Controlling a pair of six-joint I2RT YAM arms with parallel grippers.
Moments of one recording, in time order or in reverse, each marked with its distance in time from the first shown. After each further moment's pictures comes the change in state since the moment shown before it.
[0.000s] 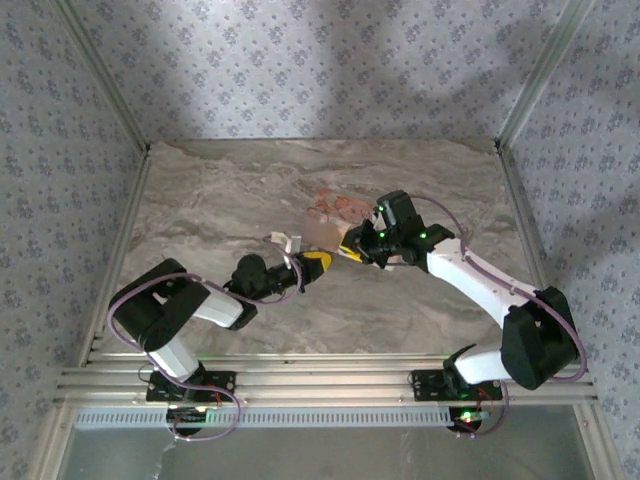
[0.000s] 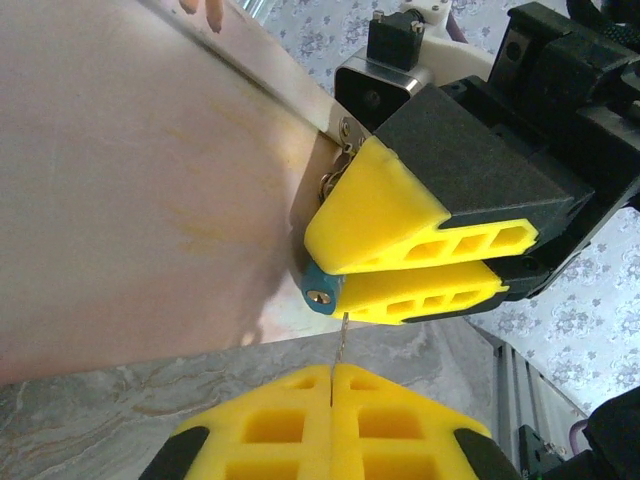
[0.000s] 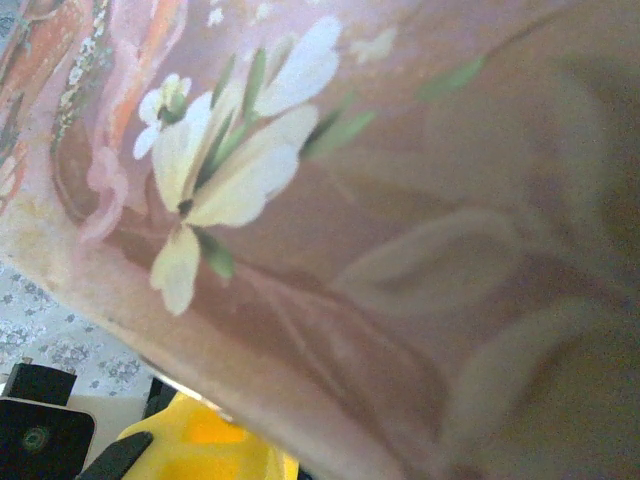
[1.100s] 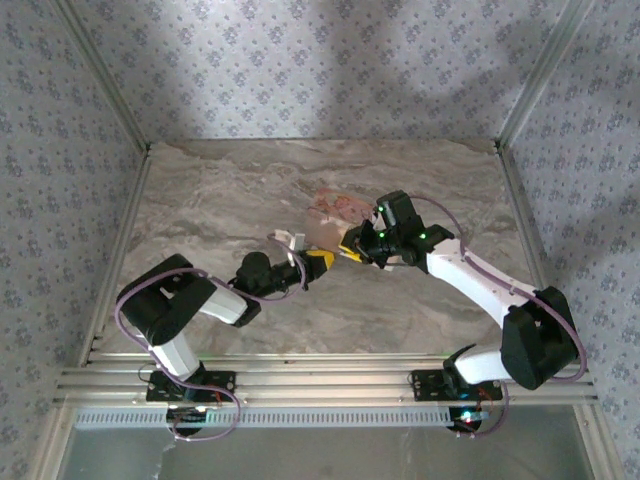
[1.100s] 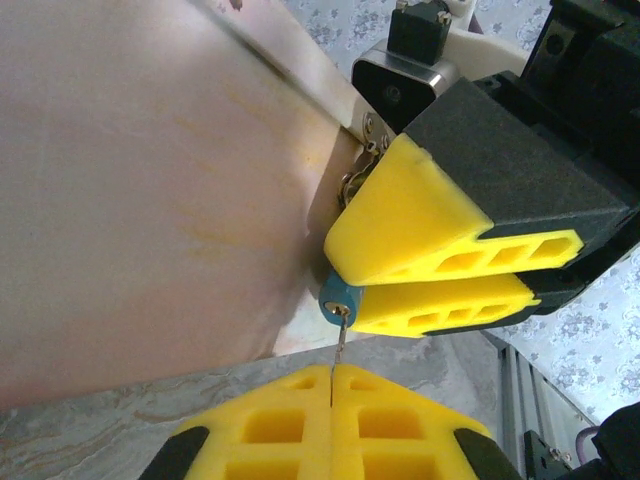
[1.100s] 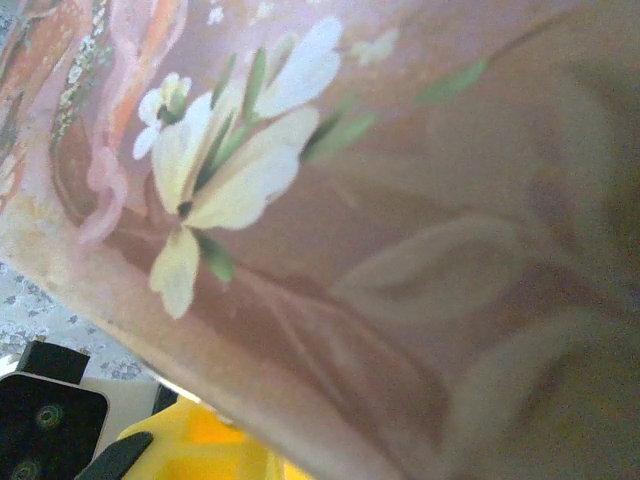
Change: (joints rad) left arm 0.000 0.050 0.039 0.000 0.000 -0.011; right arm 0.003 0.000 -0.005 0.014 0.001 0.008
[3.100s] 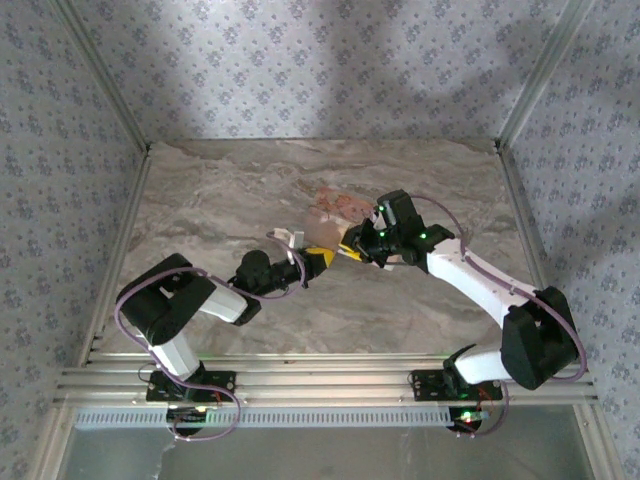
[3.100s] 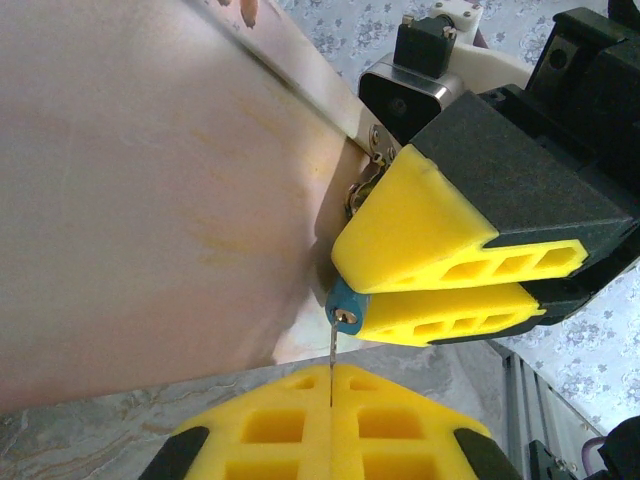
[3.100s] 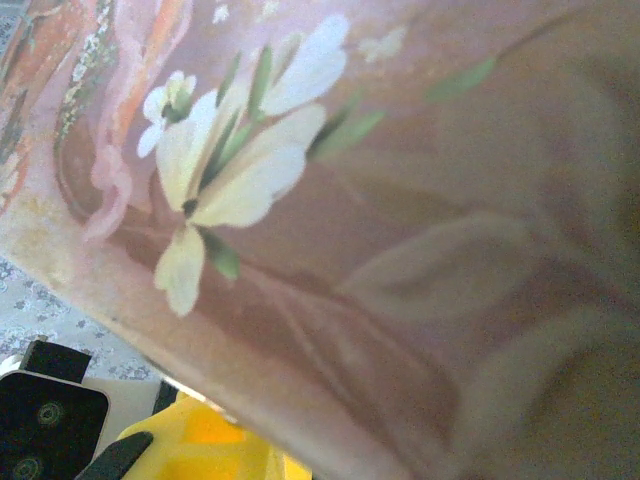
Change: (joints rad) left arm 0.008 0.000 0.009 -0.003 -0.003 0.000; right arm 0.000 0.000 0.000 0.010 0.001 0.014
